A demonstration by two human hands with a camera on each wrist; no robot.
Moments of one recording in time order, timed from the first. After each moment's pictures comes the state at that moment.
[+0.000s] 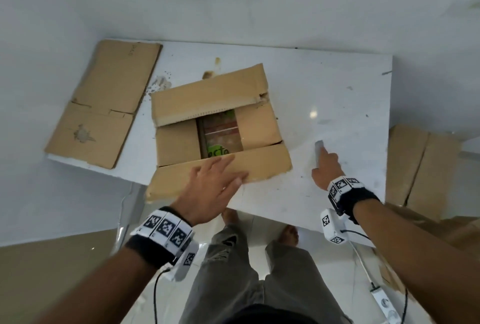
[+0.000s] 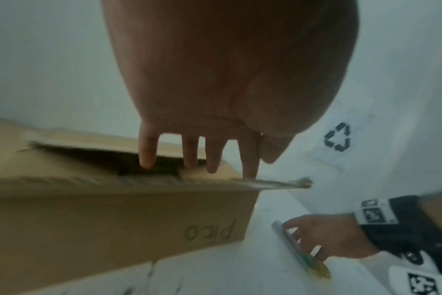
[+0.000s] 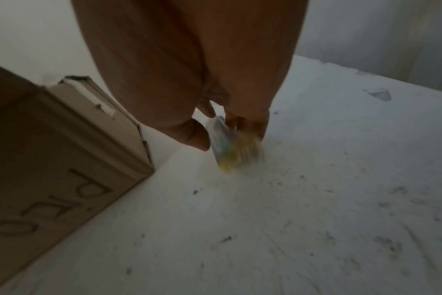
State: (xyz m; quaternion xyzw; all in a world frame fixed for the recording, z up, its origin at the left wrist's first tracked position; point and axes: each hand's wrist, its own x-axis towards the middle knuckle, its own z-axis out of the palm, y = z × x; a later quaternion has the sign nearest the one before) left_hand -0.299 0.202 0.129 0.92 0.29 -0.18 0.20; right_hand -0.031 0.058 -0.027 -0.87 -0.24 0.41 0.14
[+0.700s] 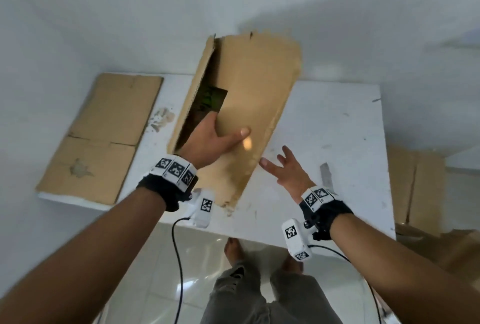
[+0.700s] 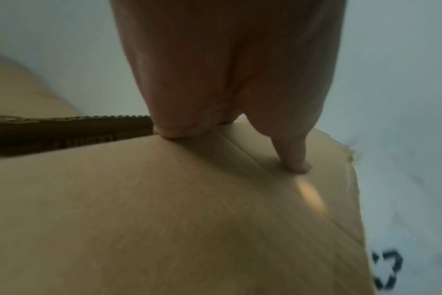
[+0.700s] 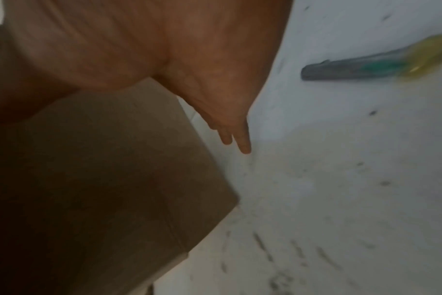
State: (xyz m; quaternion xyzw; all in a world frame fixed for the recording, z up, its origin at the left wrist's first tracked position) left_hand -0.237 0.338 0.174 0.79 0.41 0.04 0.46; right_hand -0.108 0.160 0.069 -0.69 -0.14 0.52 0.48
